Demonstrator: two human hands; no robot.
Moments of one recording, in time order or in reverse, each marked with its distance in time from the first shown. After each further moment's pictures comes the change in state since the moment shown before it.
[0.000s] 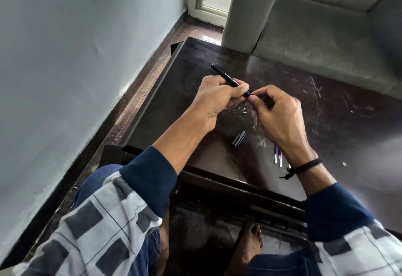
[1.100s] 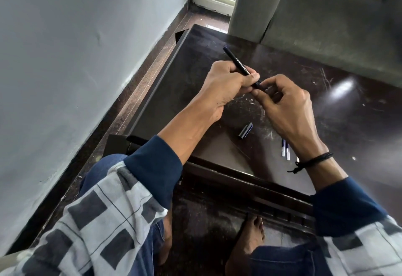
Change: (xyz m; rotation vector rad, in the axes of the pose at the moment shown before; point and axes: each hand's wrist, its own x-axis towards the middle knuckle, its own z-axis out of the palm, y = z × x) left_hand 0.000 0.003 0.000 0.131 0.003 0.043; right_hand -0.002 0.000 0.002 -0.043 -0.038 0.035
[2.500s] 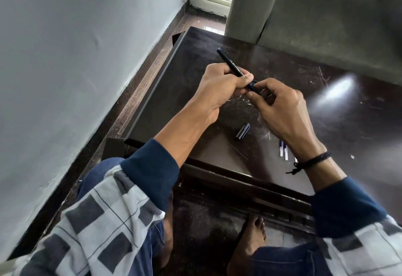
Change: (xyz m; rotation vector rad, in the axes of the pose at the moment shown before) left_hand -0.003 0.000 -0.001 0.035 0.012 0.004; right_hand 0.000 0.003 0.001 -0.049 -0.033 -0.025
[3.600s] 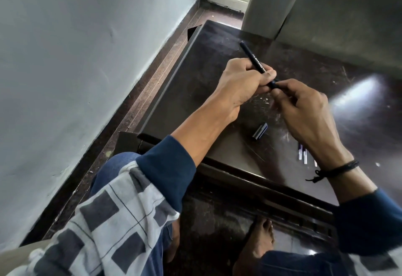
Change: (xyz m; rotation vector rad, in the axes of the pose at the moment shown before) left_hand 0.006 -0.005 0.000 -0.045 -0.007 -0.014; right_hand -0.004 -0.005 0.001 0.021 -0.084 0.045
